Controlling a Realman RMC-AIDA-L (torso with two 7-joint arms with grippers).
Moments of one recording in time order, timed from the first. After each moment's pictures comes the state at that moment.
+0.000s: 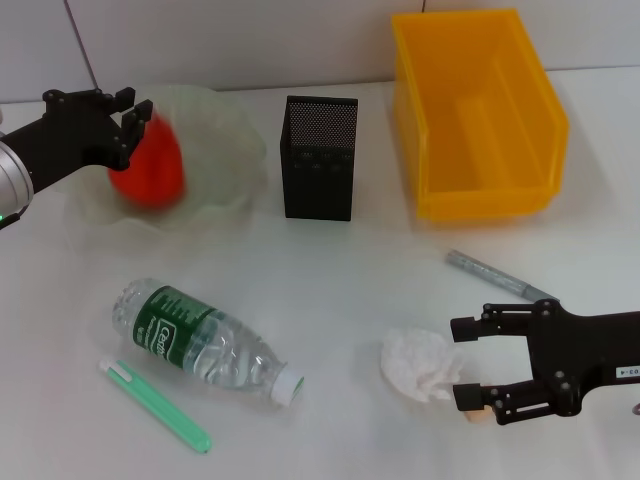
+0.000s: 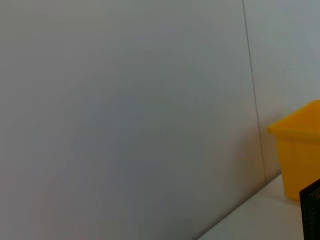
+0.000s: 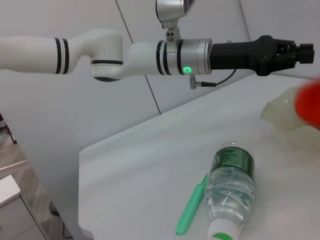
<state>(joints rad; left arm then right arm) -0.54 -2.07 1.05 0.65 1.46 0.86 -1.02 0.41 2.07 -0.59 -0.73 -2.17 -1.88 1.32</state>
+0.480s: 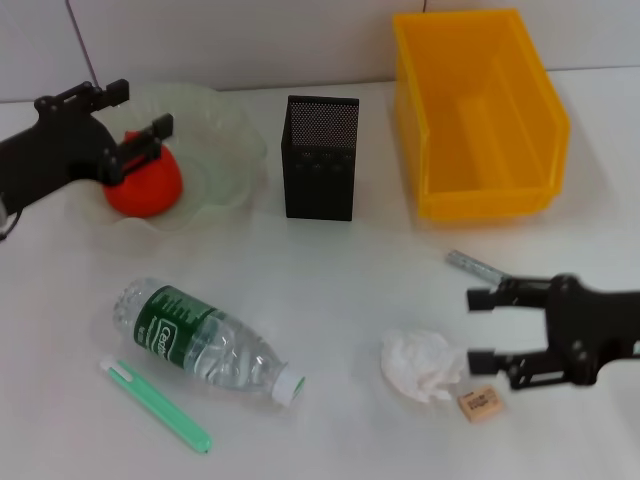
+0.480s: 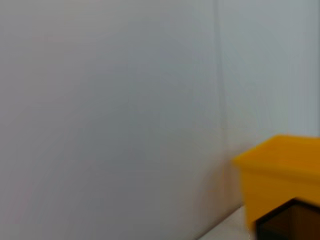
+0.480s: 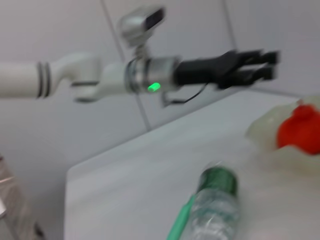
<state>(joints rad) -0.44 -2.07 1.06 0.76 1.44 1.07 -1.09 0.40 2.07 -0.55 -0.76 -2.14 -1.90 1.34</state>
